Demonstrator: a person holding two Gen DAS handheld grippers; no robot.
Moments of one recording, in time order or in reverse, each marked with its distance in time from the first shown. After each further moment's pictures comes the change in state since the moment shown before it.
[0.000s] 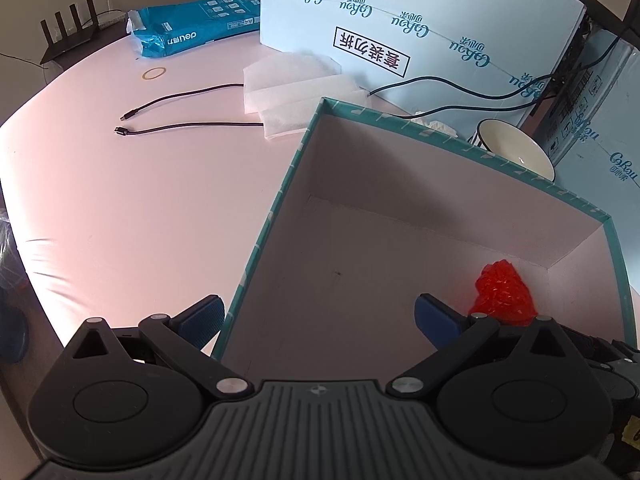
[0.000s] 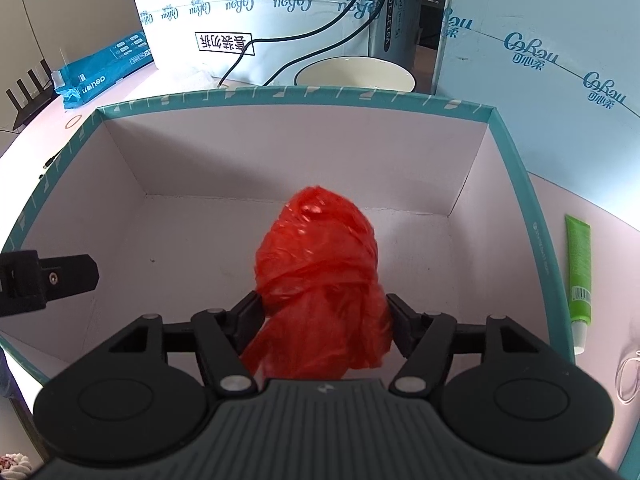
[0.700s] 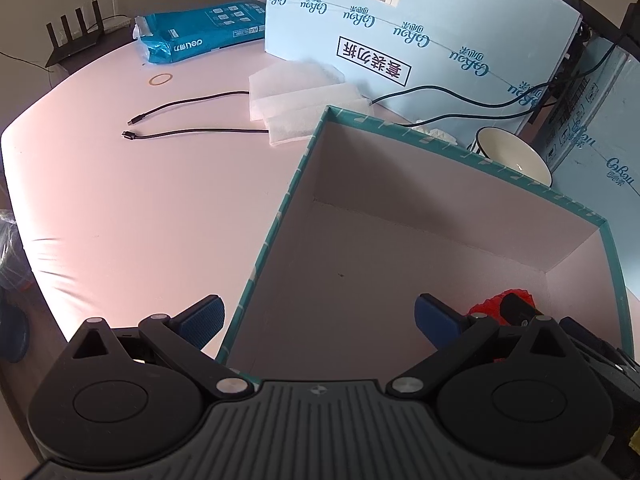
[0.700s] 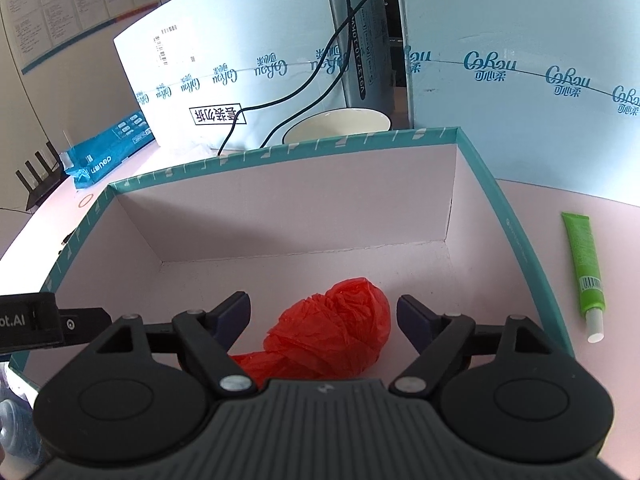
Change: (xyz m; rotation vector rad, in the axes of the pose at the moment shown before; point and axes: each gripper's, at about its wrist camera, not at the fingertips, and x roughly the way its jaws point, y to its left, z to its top) left arm -0.010 0.002 -0.005 -0.006 -0.031 0.002; right arm -0.019 -0.015 -0.017 0.156 -0.209 0.067
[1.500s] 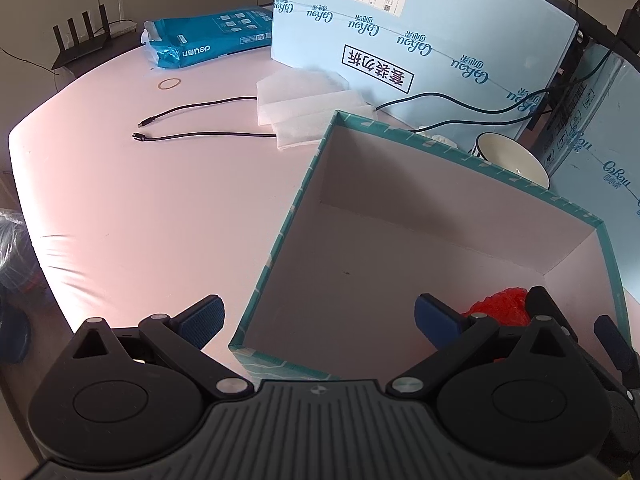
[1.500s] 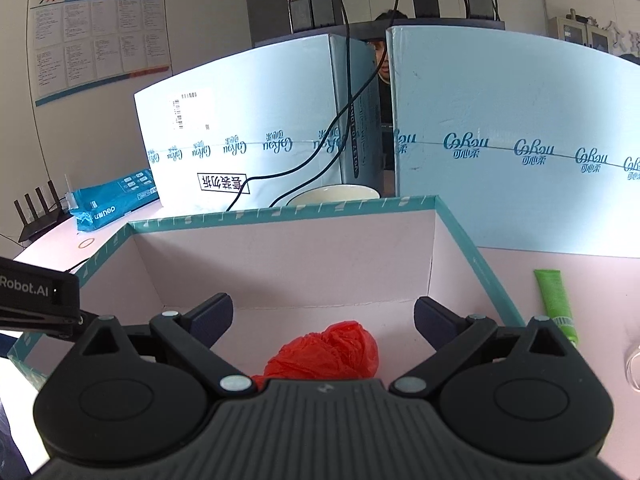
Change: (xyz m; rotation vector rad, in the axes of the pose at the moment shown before) left arm -0.011 0.006 -0.008 -0.008 -0.025 0.007; right arm -0.034 0.016 -0.027 -0.058 -0.280 -0.050
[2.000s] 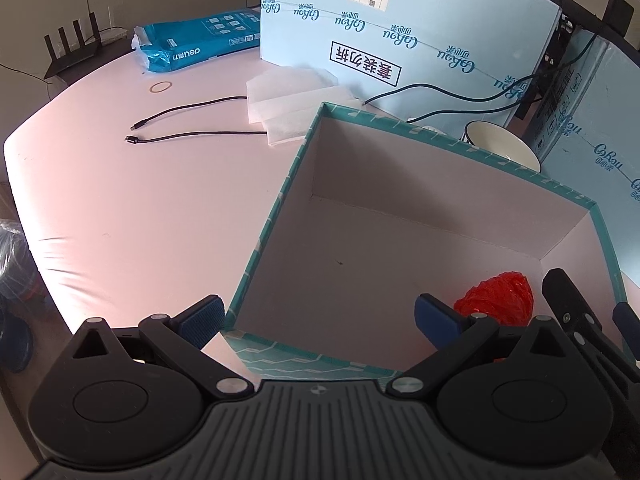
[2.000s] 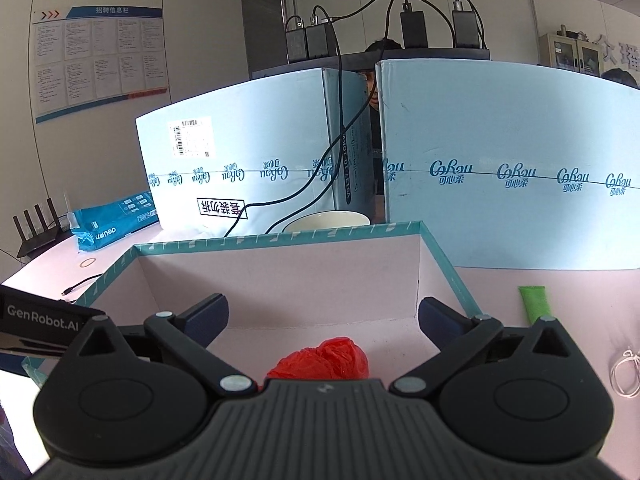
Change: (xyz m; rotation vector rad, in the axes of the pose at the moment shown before) left arm -0.002 -0.006 -0.008 0.042 -0.003 -0.010; right arm -0.019 -0.001 0.002 0.012 -0.053 -0.015
